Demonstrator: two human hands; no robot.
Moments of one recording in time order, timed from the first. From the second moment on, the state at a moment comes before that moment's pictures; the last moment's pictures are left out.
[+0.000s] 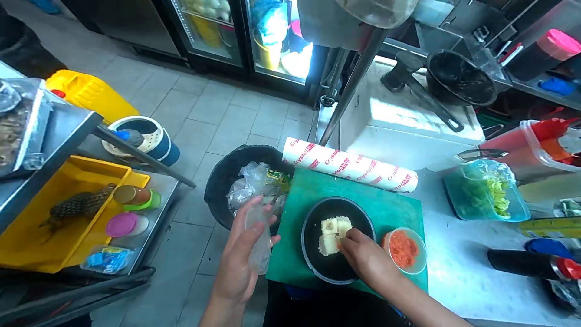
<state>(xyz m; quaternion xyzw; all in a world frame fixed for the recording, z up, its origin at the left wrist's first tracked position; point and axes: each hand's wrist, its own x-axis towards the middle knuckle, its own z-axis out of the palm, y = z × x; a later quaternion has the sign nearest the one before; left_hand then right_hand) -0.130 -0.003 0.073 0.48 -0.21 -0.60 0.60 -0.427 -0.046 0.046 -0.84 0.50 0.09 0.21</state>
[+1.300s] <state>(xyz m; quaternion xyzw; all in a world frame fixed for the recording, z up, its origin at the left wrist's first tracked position) -0.131 -0.009 0.074 0.48 -0.22 -0.60 0.60 -0.437 -0.027 0.027 -0.85 0.52 0.00 0.12</state>
